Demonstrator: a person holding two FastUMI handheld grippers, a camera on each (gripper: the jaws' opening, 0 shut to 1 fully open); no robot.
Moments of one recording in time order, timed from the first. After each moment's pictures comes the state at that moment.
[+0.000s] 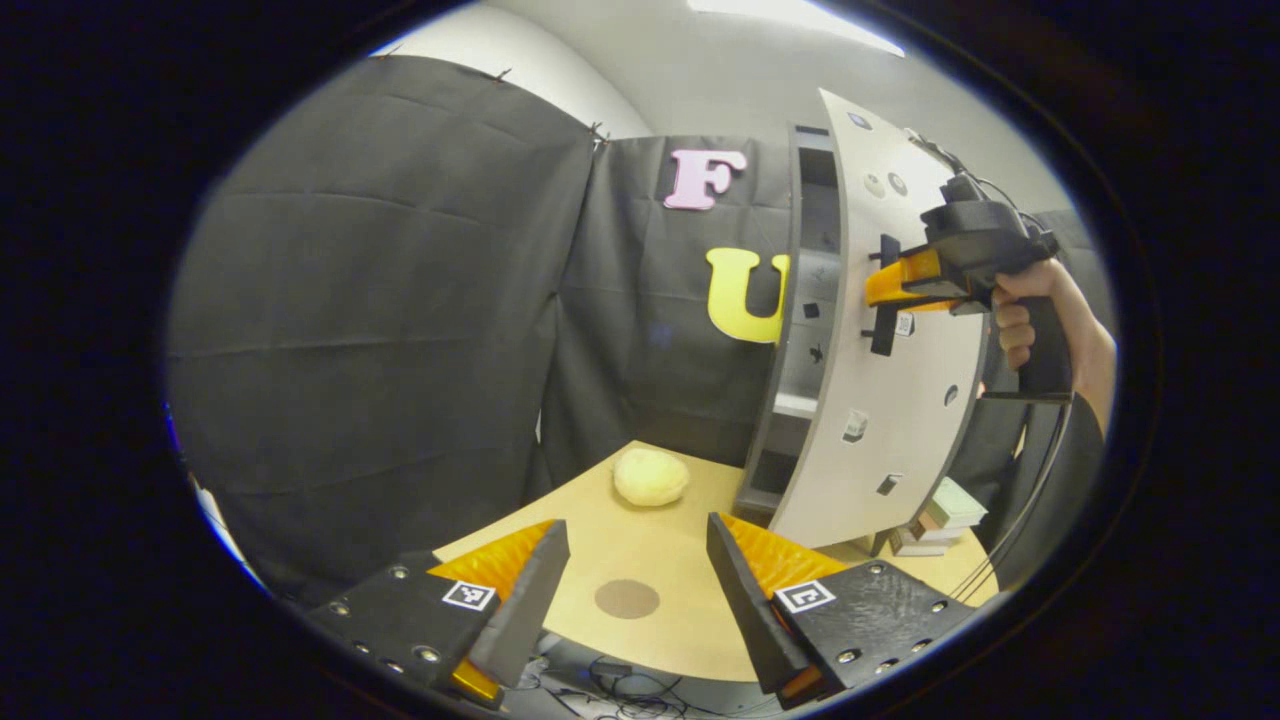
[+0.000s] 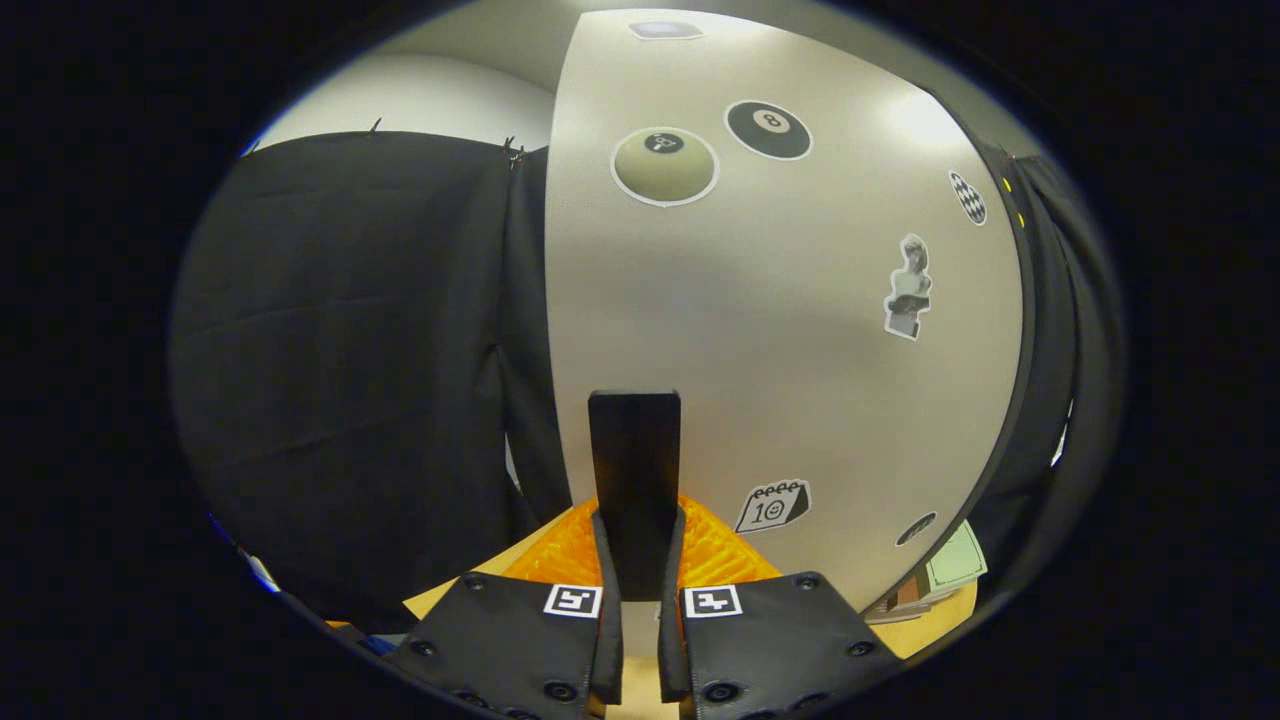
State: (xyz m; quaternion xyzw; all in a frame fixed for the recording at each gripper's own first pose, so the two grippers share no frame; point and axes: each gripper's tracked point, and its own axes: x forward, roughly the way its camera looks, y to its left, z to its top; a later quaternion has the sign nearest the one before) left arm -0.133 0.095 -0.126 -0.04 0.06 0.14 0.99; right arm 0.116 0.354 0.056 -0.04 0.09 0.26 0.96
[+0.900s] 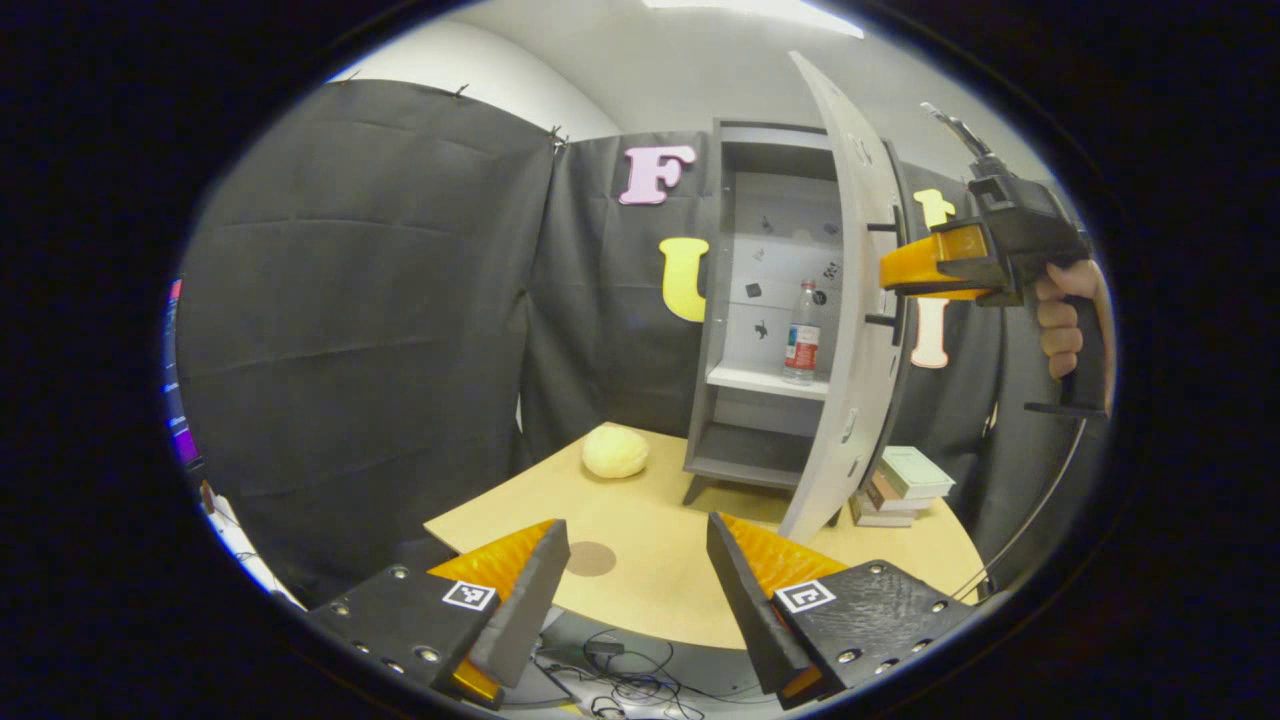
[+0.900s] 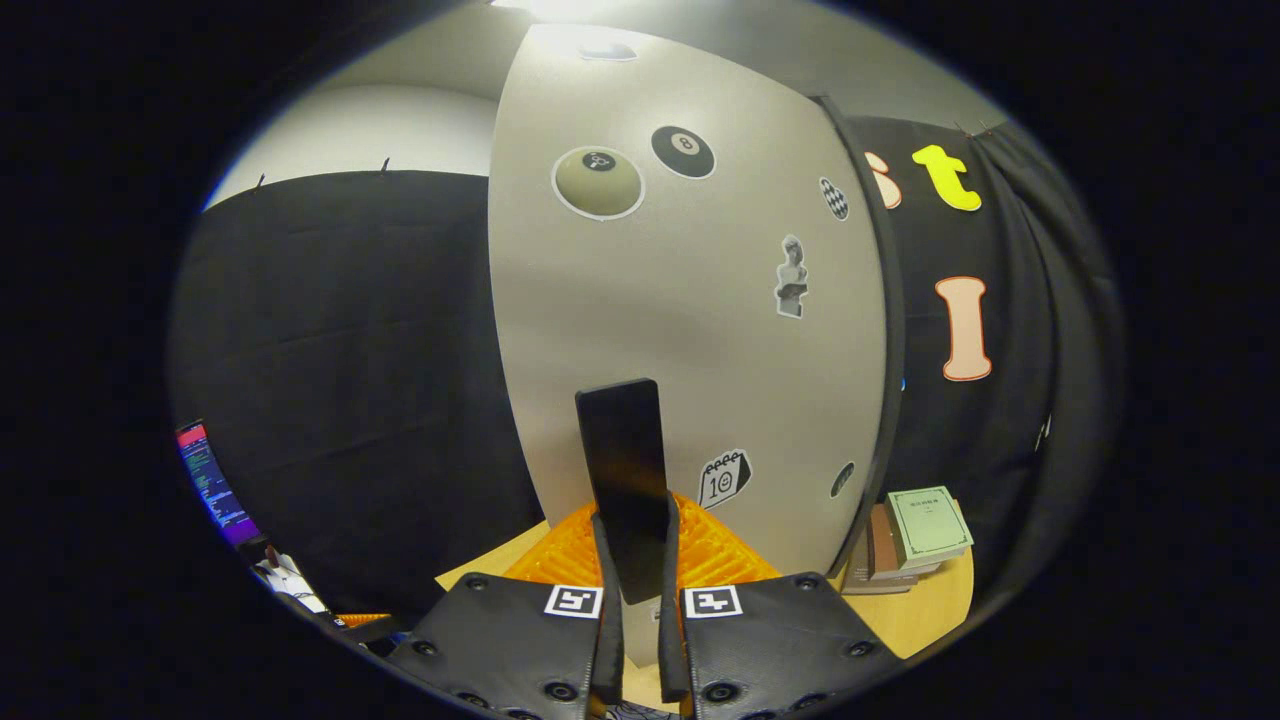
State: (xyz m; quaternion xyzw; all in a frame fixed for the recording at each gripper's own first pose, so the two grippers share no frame) left arm -0.193 -0.018 -0.130 -0.03 0.08 0.12 0.99; right arm 0.117 0.334 0.059 0.00 0.08 0.28 0.96
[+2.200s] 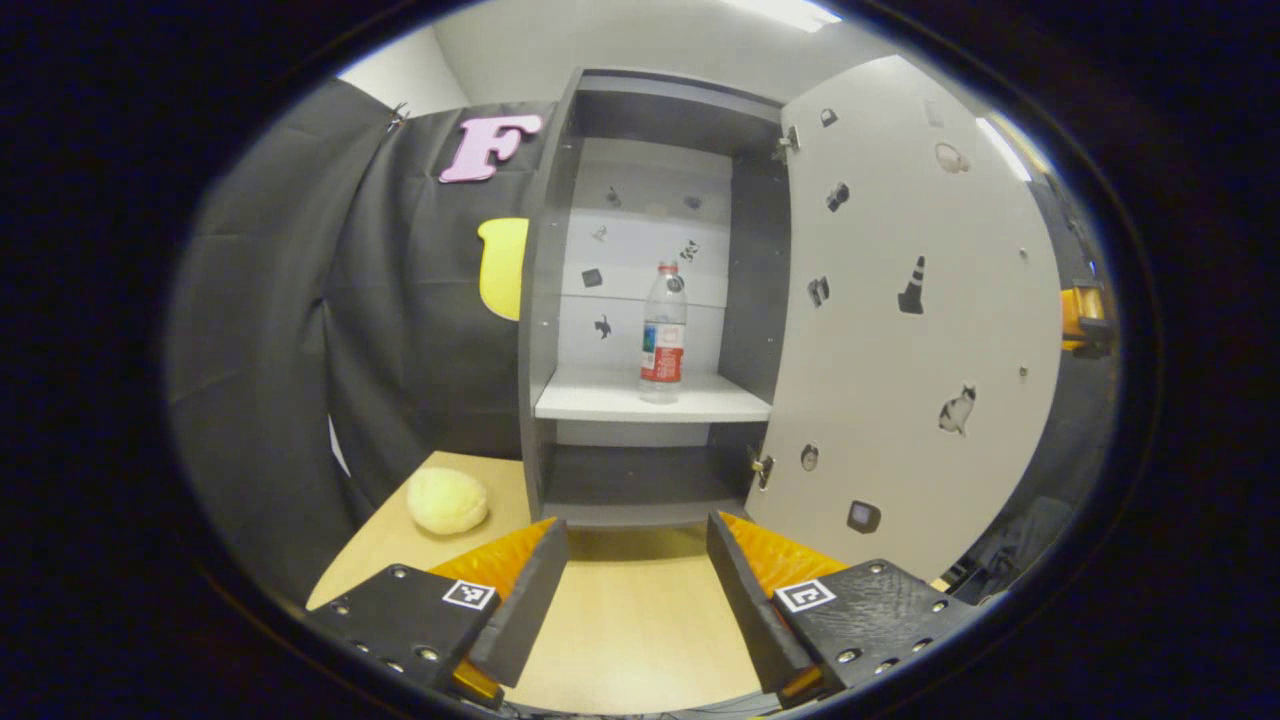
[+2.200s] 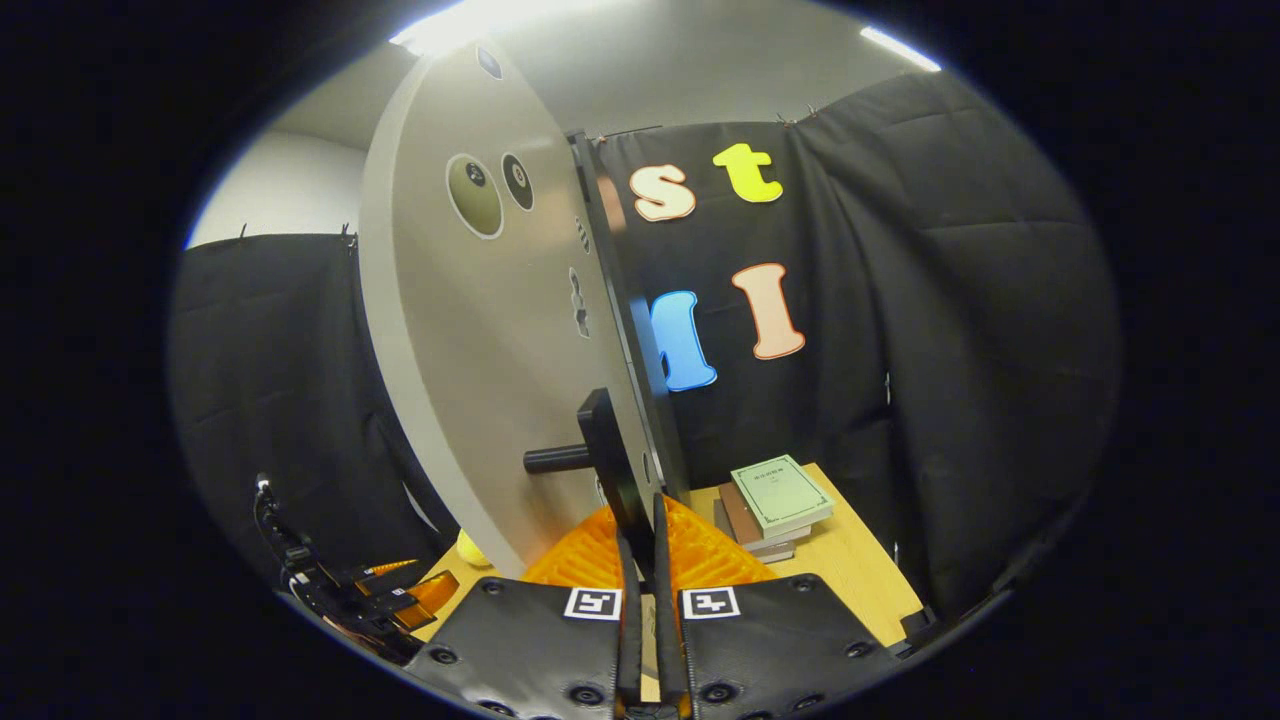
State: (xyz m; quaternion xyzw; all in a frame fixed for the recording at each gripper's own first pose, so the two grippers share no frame) left arm 0.029 -0.080 -0.101 0.01 0.08 -0.15 0.99; right arm 0.127 0.276 0.064 0.10 0.08 0.06 0.99
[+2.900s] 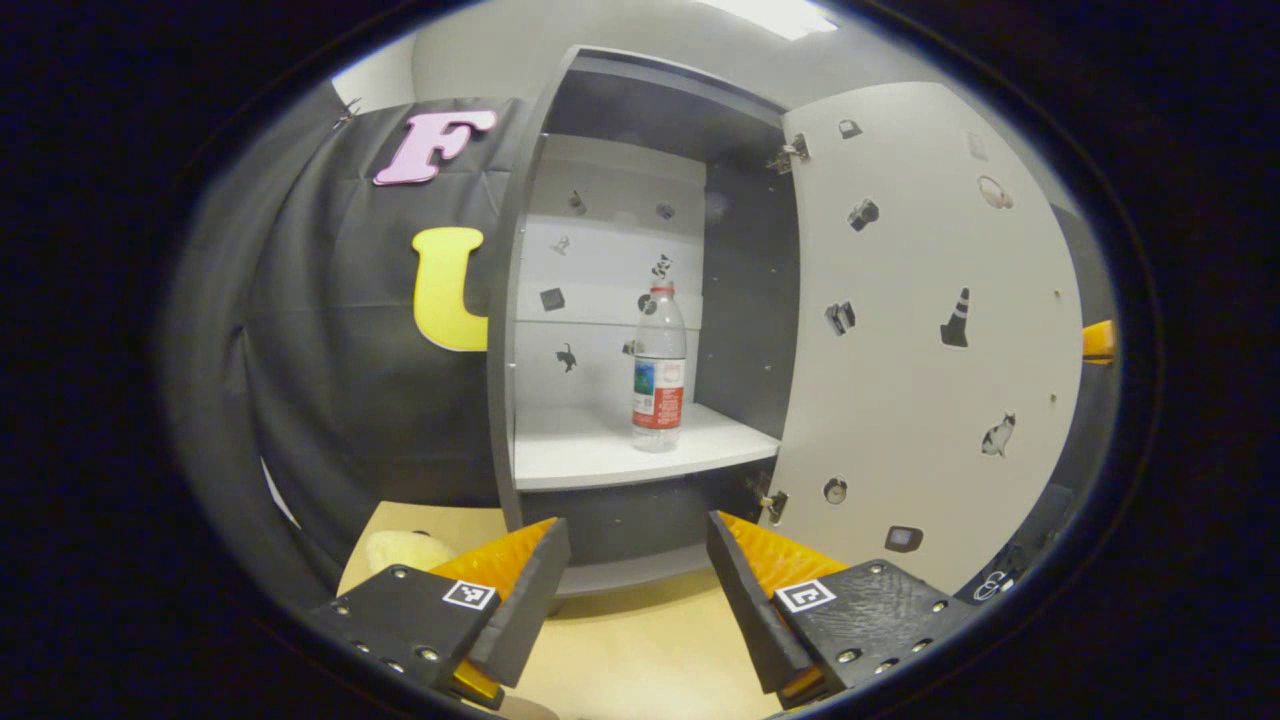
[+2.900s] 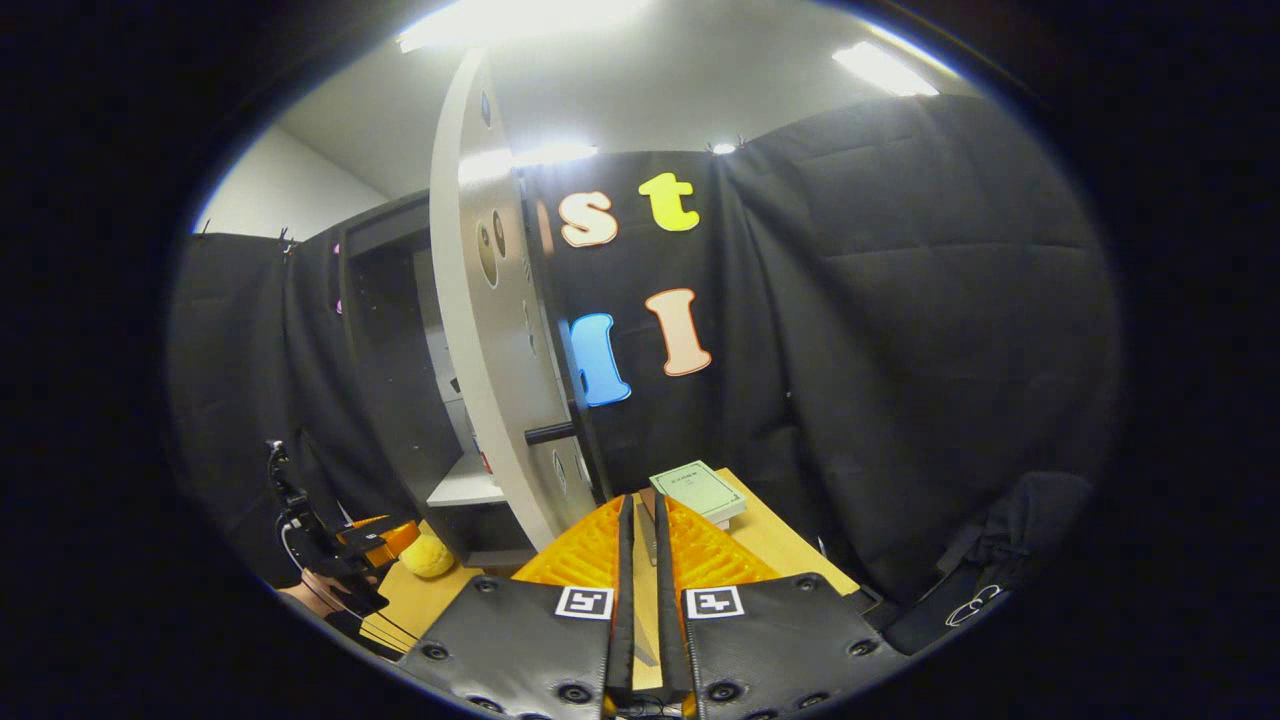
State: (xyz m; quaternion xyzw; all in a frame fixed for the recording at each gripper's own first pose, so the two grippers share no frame) left arm 0.131 -0.070 -0.076 0.02 0.06 -0.26 0.96; right arm 0.093 0.237 0.067 0.10 0.06 -0.08 0.99
